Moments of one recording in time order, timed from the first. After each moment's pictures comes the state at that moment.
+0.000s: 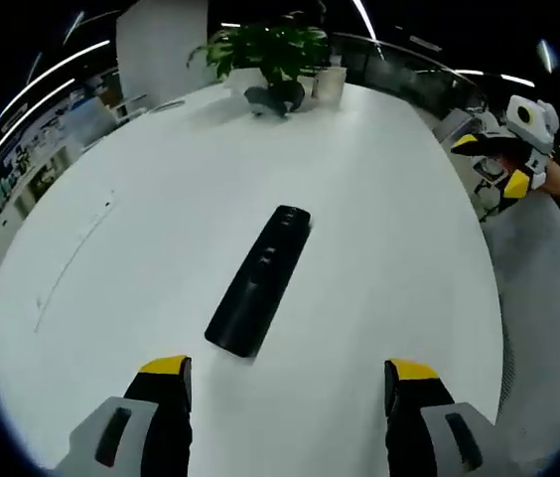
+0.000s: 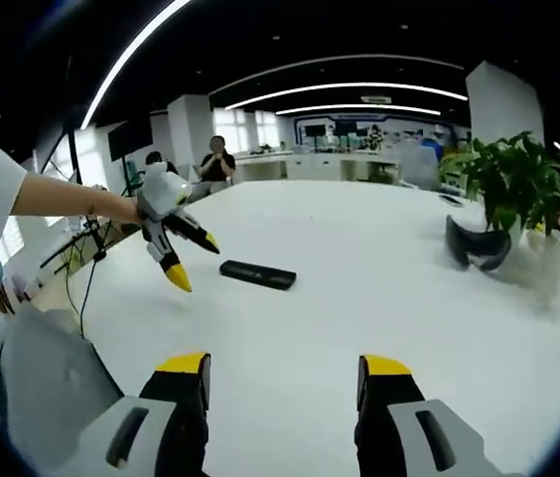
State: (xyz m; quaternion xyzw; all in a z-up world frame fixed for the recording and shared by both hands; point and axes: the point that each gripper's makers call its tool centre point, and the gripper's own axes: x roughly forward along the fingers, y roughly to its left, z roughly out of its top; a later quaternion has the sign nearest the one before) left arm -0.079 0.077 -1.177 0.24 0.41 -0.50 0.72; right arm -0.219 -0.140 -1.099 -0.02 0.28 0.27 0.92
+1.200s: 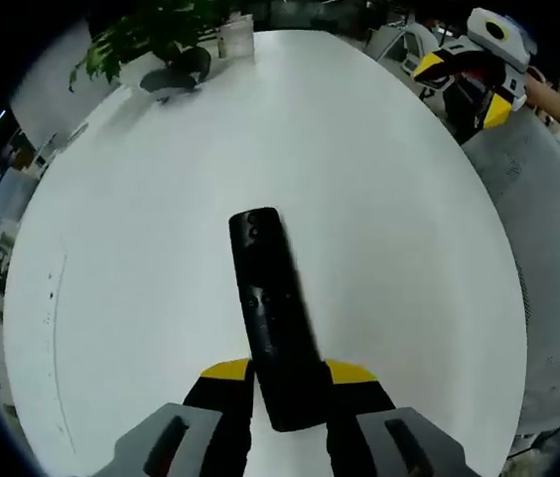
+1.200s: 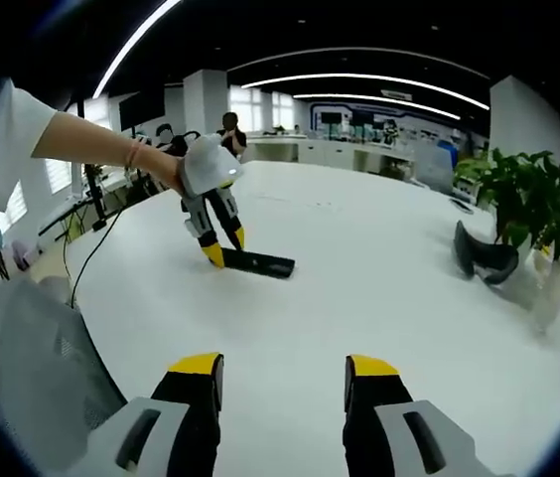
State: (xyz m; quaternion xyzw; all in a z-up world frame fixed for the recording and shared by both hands) left arm -0.069 0.038 -1.195 0.41 0.40 -0.58 0.58; right arm -0.211 -0.142 -1.108 -0.08 0.30 0.29 0.91
